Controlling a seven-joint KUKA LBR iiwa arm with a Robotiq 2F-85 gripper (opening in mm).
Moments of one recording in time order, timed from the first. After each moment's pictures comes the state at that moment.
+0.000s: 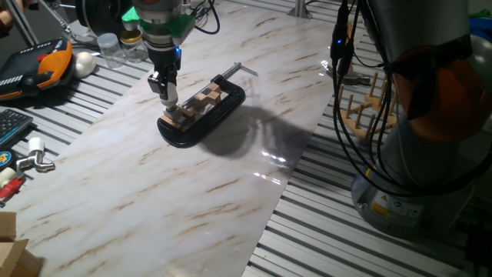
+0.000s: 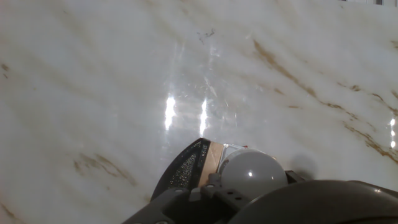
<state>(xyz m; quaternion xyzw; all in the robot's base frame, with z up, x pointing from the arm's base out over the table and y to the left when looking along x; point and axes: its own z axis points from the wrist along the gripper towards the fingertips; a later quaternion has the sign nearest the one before) 0.632 0.008 0.126 -0.07 0.99 -0.01 0.08</state>
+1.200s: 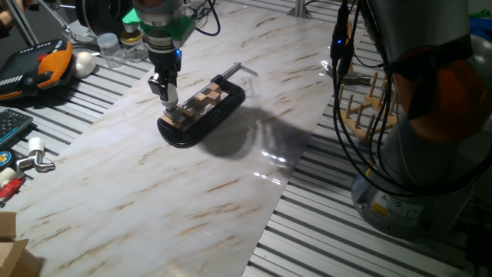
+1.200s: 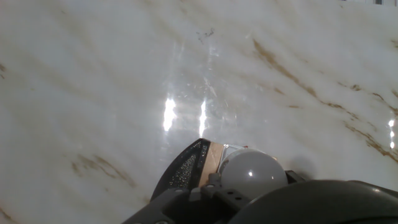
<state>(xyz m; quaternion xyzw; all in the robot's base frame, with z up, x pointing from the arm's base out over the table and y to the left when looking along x) 0.631 0.008 0.122 -0.06 0.99 -0.01 0.08</state>
